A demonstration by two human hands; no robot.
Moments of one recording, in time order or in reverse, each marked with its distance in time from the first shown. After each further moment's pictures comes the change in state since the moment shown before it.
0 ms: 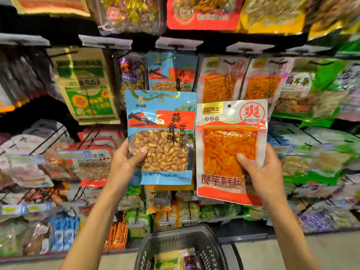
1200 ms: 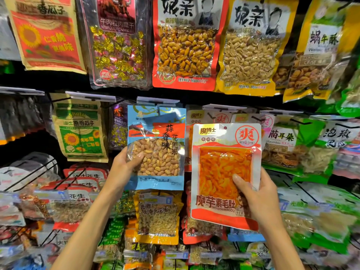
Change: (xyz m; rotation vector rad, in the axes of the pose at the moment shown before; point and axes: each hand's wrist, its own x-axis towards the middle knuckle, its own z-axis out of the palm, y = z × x) left_hand 0.103 0.023 0.058 0.081 0.041 0.075; right_hand 0.096 -0.012 -0.042 0.133 -0.085 -0.106
